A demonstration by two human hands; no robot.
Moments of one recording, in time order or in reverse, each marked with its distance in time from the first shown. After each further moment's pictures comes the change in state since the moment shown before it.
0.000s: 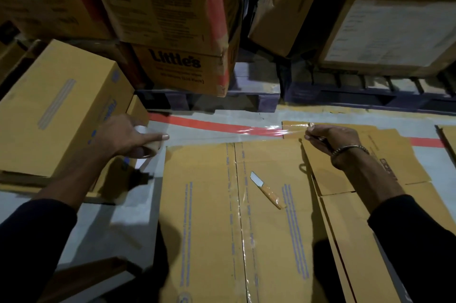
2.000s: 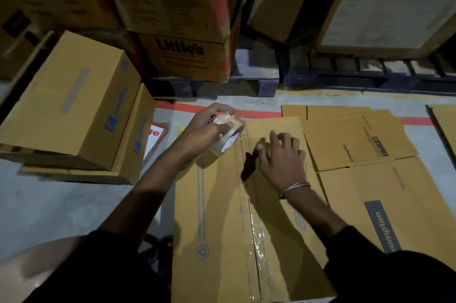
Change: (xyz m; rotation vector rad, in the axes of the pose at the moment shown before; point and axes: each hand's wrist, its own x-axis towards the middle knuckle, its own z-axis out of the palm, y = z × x) left_hand -0.122 0.125 0.034 -0.824 -0.238 0.182; right_hand -0.142 0.104 0.062 -1.297 0.035 -0.719
